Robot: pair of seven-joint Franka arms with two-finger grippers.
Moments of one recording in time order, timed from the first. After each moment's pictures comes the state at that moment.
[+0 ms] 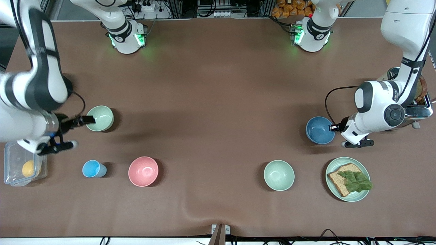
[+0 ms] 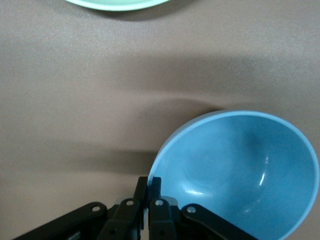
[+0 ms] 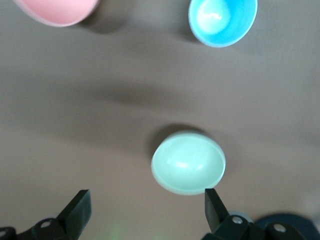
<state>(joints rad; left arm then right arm) 0.17 0.42 -0.14 -2.04 0.02 2.30 -0.06 0.01 0.45 -0.05 -1.53 0.05 1.65 -0.29</state>
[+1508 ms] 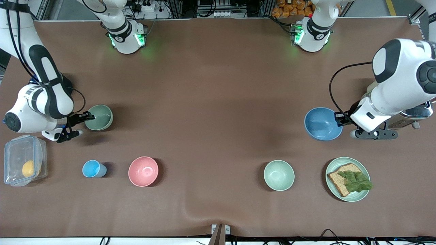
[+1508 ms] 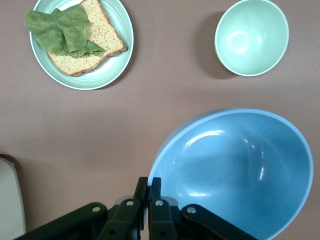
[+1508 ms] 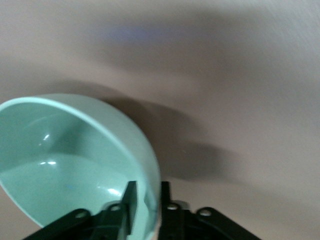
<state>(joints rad) 0.16 0.18 -0.32 -1.75 0.02 1.89 -0.12 -0.25 0.49 -0.02 -1.99 0.07 2.07 -0.64</state>
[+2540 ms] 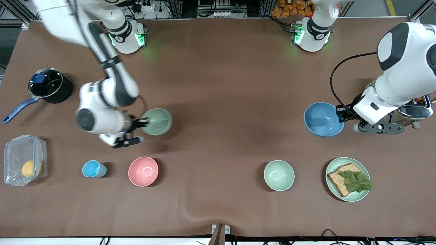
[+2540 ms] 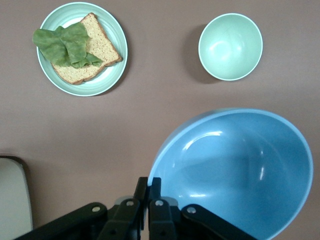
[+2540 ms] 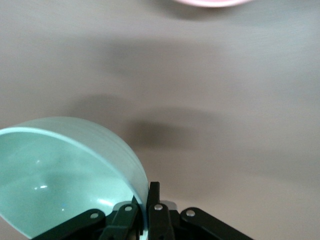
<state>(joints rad) 0.16 0.15 -0.35 -1.68 0.02 1.83 -0.13 0.31 0.43 0.02 -1.87 0.26 2.08 0.08</state>
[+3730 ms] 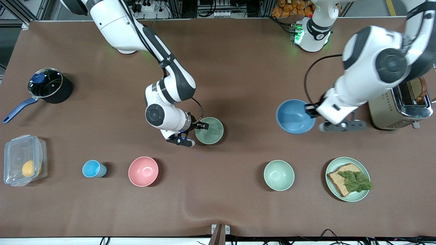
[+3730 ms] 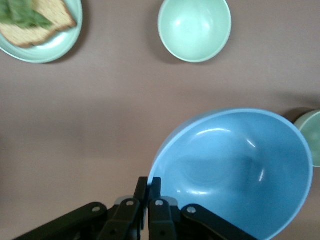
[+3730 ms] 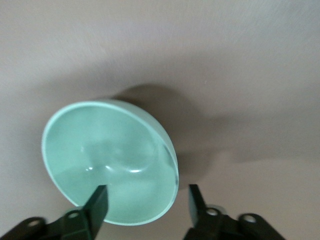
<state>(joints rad) 0.07 0.22 -0.45 -1.68 0.02 1.81 -0.44 0.56 0.64 -0.01 -1.62 0.47 2.21 0.52</state>
